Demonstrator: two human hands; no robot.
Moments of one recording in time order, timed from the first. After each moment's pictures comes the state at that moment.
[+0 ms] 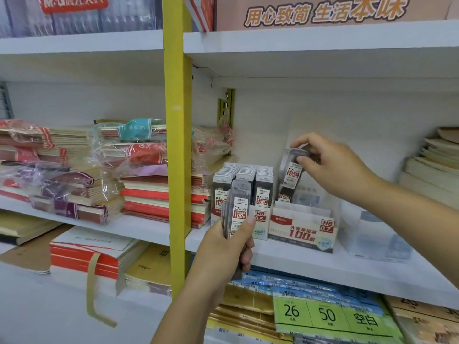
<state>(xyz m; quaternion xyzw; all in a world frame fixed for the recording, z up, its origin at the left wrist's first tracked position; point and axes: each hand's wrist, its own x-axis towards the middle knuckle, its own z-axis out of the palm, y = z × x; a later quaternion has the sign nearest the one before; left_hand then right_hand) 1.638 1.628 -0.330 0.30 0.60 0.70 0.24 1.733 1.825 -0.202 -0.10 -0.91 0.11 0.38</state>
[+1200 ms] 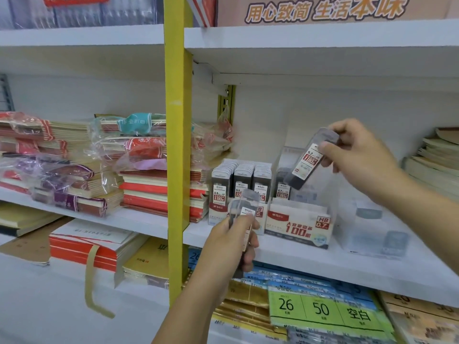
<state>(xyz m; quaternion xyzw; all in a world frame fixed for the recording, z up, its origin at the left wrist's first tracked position) 1.653 1.632 -0.324 0.28 0.60 0.70 0.28 1.760 1.822 -0.194 -0.14 -0.83 0.30 0.46</state>
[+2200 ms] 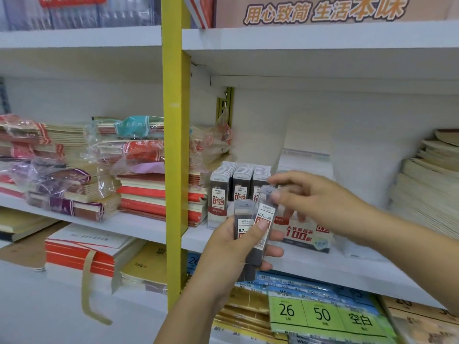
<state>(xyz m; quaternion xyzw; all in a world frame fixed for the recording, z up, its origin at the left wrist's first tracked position) 1.656 1.631 -0.324 0.39 0.51 0.72 0.26 1.757 1.773 -0.229 -0.08 -0.91 0.35 0.21</state>
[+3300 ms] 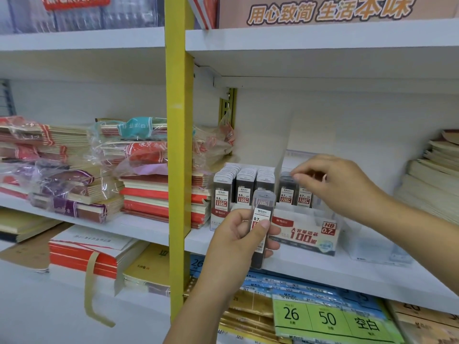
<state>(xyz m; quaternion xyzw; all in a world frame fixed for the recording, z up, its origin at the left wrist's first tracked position) 1.656 1.639 -0.320 0.37 0.54 0.73 0.19 1.747 1.815 -0.219 -0.13 -0.93 0.07 0.34</state>
